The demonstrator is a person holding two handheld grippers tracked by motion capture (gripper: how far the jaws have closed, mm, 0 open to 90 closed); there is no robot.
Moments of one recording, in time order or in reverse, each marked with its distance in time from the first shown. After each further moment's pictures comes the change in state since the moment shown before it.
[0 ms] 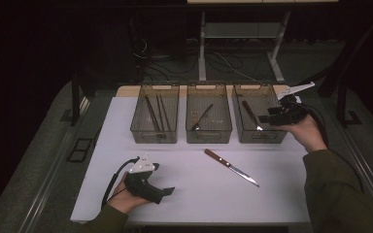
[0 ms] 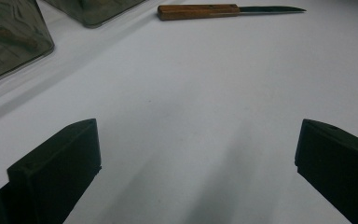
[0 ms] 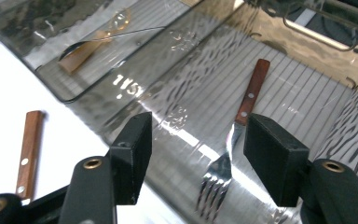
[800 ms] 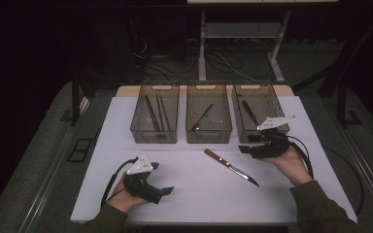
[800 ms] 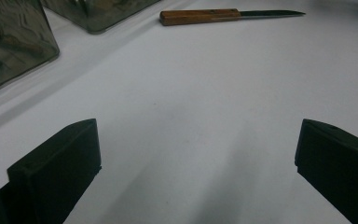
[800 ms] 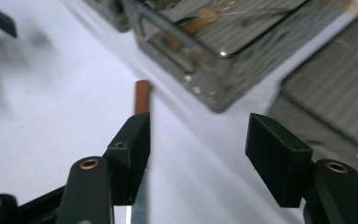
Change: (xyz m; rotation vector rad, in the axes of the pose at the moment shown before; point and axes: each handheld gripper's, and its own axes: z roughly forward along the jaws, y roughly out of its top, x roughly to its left) left arm 0.005 -0.005 0.000 -0.032 -0.001 0.026; right arm 0.088 -0.046 0.016 -0.035 0.172 -0.054
